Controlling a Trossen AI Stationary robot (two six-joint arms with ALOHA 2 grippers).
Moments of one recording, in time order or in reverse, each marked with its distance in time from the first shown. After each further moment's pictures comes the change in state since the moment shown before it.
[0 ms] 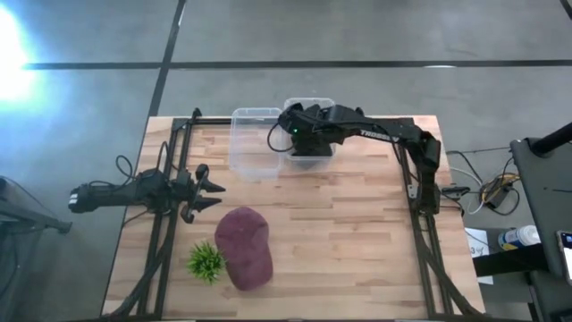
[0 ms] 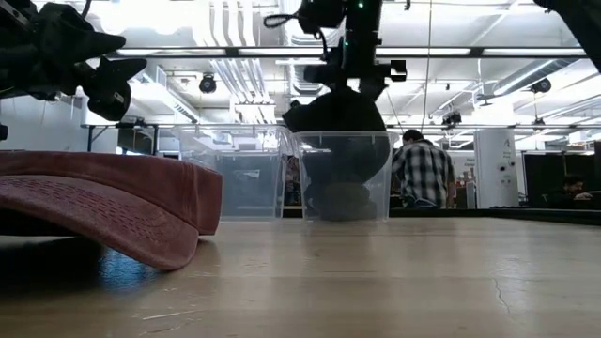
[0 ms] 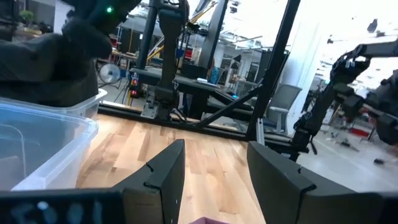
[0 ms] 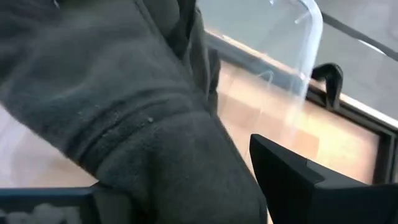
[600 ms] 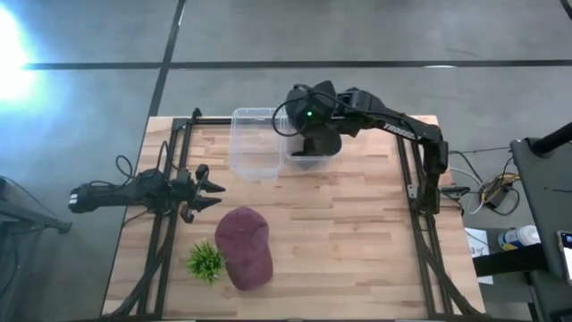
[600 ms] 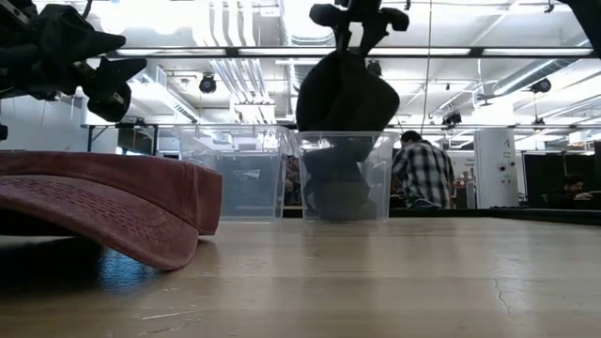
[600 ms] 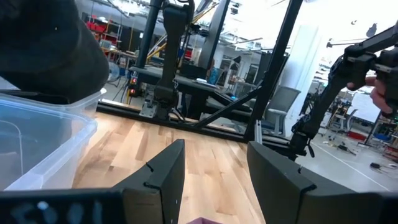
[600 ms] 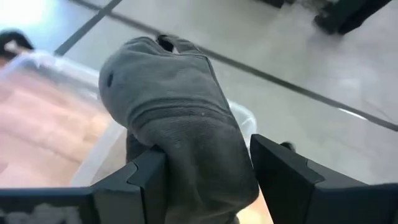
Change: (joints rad) left arm 0.000 0.000 0.000 0.001 0.000 -0.020; right arm 0.025 -0.059 0.251 -0.045 0.244 -0.104
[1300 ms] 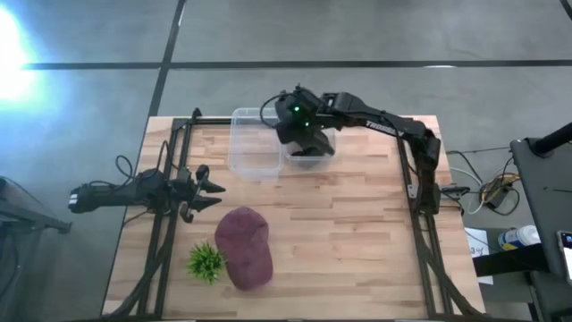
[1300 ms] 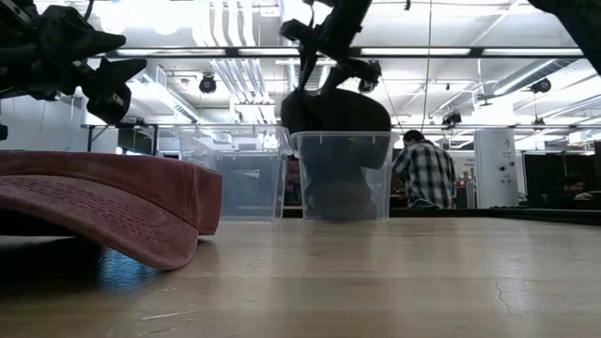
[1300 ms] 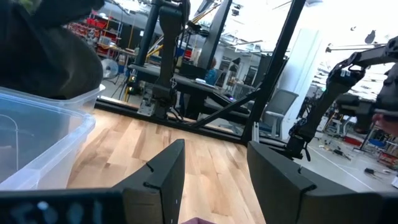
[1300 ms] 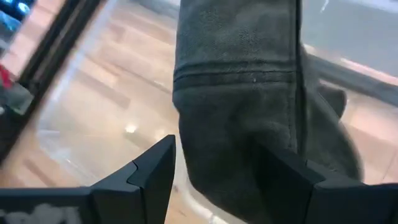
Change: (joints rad) left arm 0.000 0.000 0.000 0.000 0.000 -0.035; right arm -0.084 0.077 -0.117 0.245 -0.566 0.045
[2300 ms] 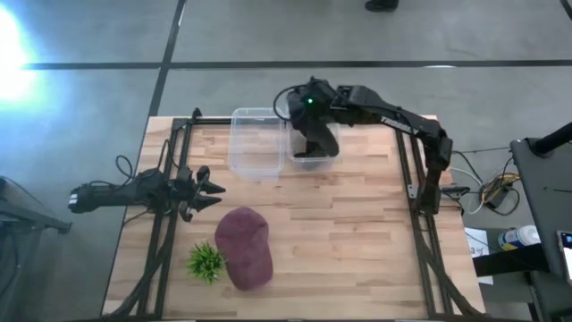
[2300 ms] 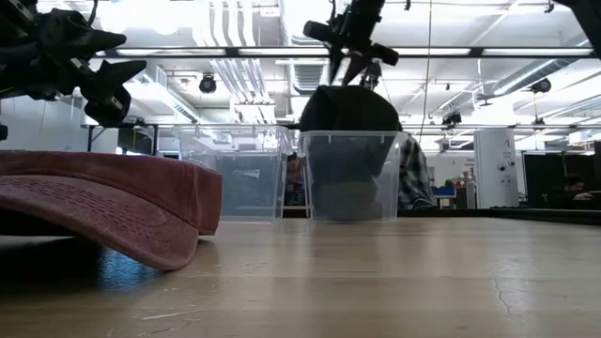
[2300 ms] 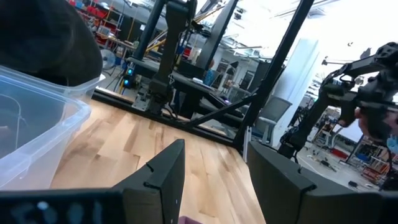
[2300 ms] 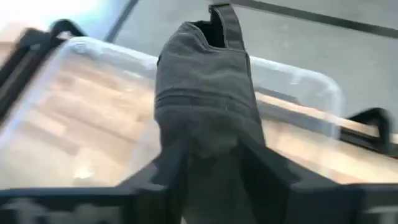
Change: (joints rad) left arm 0.000 0.000 0.000 0.000 0.000 -0.097; right arm -0.021 -0.105 -0.038 -0.052 0.227 0.009
